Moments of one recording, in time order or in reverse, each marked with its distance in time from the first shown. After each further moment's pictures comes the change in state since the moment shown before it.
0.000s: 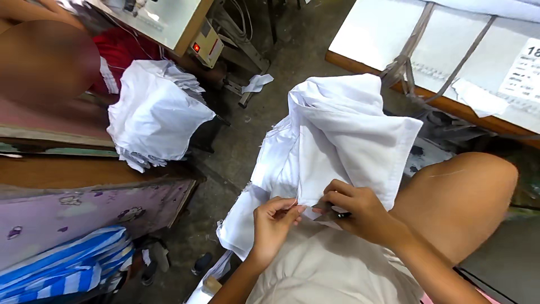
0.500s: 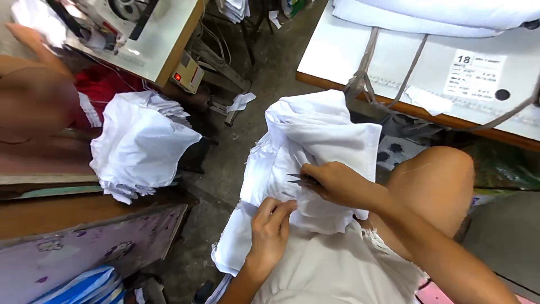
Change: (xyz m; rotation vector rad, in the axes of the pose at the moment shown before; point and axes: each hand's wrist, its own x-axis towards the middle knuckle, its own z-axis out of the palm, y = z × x) left_hand 0.026 -0.005 0.009 0.605 0.040 0.663; right_hand 0.059 0.012 -0.040 -0.052 -0.389 0.282
